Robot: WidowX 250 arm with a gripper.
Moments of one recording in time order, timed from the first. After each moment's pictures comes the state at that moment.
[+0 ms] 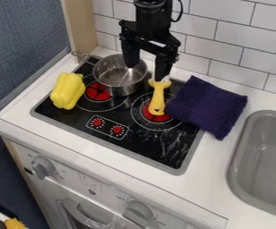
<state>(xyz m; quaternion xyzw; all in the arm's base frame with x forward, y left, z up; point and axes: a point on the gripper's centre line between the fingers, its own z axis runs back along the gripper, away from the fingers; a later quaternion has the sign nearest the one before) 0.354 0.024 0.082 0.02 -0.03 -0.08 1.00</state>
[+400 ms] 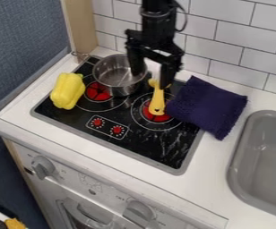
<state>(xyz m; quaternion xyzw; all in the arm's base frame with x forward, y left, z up) 0.357 -0.001 0.070 0.00 -0.02 -0.11 0.99</state>
